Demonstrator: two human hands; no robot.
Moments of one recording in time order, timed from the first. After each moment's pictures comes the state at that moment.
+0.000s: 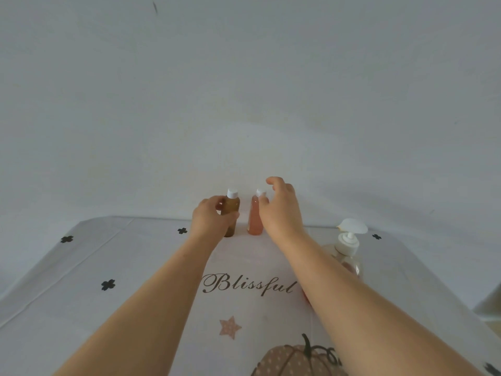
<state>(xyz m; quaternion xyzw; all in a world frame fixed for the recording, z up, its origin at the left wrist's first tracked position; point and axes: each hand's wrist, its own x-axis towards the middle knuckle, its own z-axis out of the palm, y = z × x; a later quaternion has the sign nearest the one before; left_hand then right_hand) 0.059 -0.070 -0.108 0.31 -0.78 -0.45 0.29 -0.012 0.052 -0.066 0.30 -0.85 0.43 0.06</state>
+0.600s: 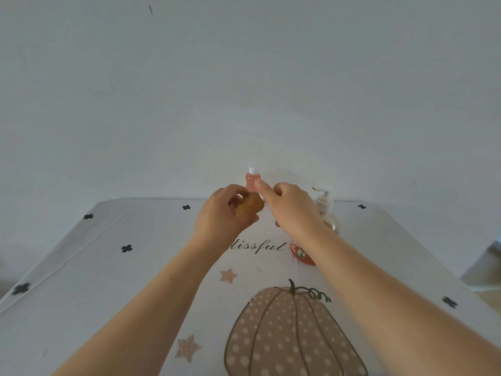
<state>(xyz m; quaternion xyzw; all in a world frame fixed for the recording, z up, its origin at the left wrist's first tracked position) 0.148 0.028 -0.080 0.20 -0.83 -0.42 0.30 0.055 0.137 -0.046 0.30 -0.88 0.36 -0.01</state>
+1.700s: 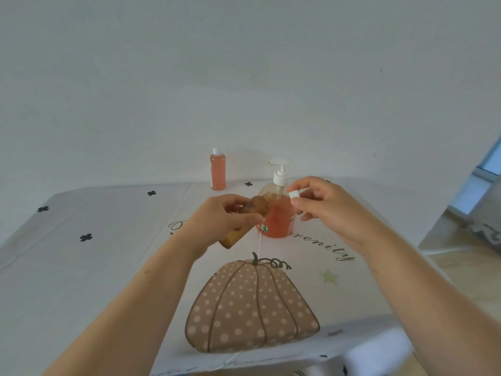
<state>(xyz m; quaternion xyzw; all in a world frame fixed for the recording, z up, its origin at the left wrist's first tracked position) 0.140 0.083 -0.086 0.17 -0.80 -0.56 0.10 0.022 0.276 -0.063 0.31 -0.79 0.51 -0.13</state>
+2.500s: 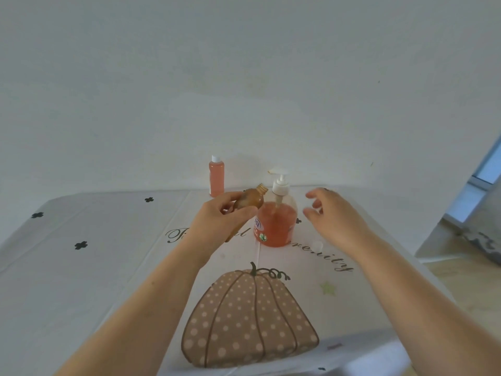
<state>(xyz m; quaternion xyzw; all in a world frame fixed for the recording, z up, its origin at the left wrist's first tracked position) 0.129 0.084 -0.092 0.16 -0.74 -0.62 0.19 0.003 0.276 -0.074 0.27 -0.94 0.23 0.04</state>
